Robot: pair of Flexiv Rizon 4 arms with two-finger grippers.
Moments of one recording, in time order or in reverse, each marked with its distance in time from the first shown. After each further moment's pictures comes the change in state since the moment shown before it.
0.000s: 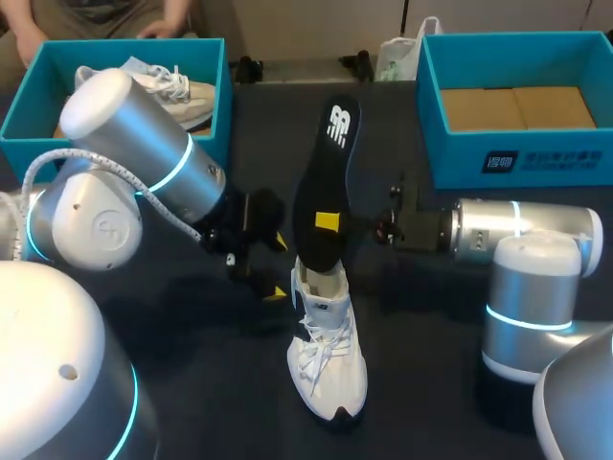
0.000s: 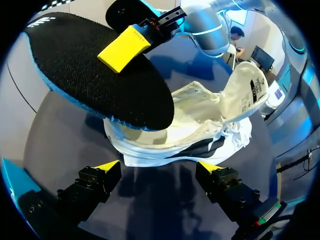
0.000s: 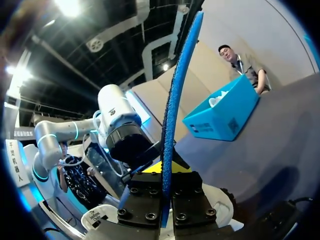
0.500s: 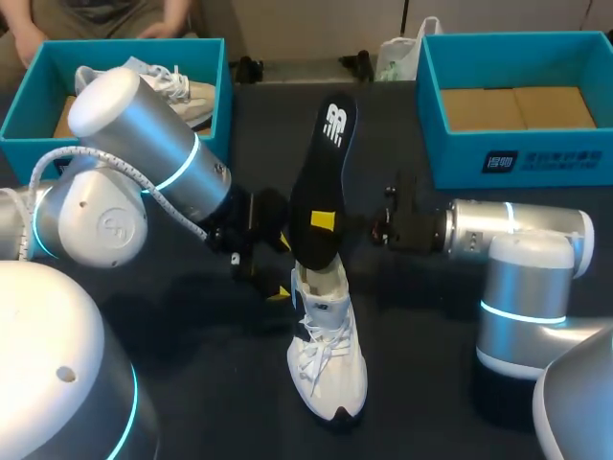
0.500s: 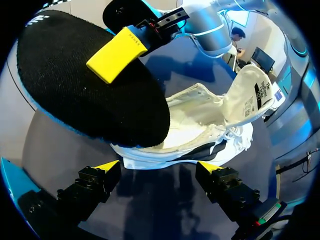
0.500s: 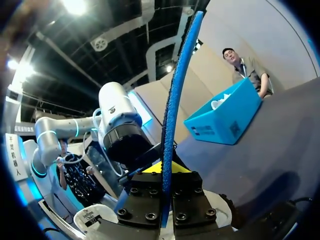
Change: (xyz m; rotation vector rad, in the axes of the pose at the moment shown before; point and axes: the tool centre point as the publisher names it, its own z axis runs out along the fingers) left arm -0.001 -0.003 0.004 -0.005 0.008 -0.009; right arm -0.004 0.000 0.008 -0.020 0.022 -0.035
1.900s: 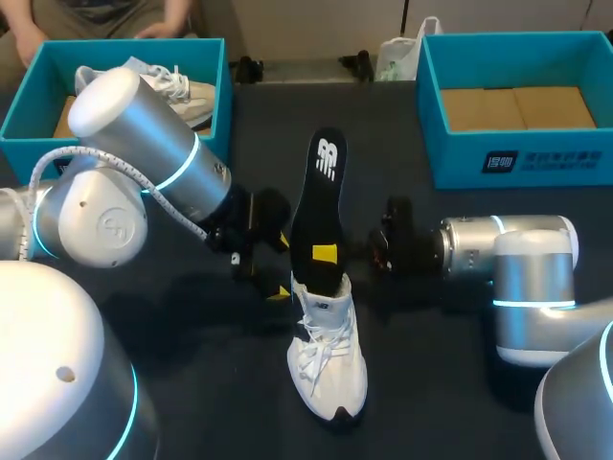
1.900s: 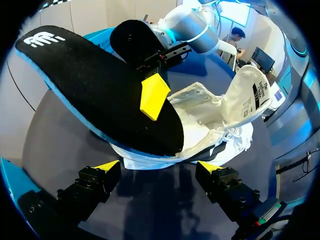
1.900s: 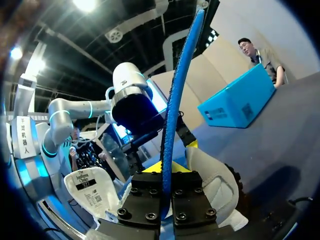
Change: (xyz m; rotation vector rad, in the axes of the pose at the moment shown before) left arm 0.000 0.000 0.000 0.000 0.000 0.000; right arm -0.005 -0.056 -0.007 0.088 0.148 -0.038
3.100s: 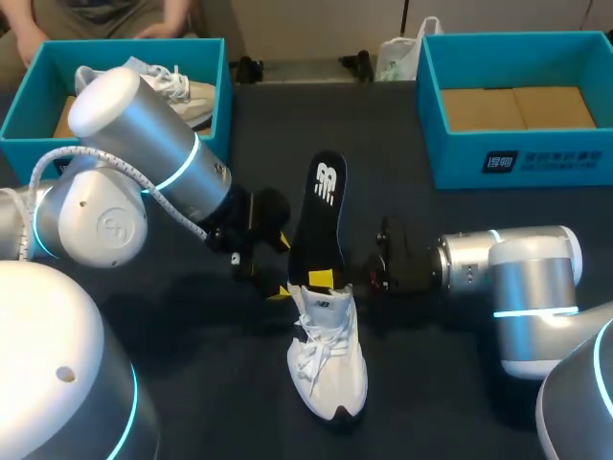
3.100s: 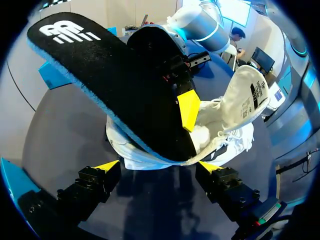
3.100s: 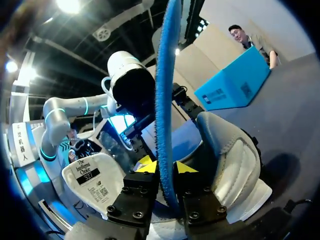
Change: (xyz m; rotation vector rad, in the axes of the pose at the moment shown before) left arm 0.000 0.000 0.000 0.000 0.000 0.000; right arm 0.018 -0.030 0.005 0.073 -0.038 0.081
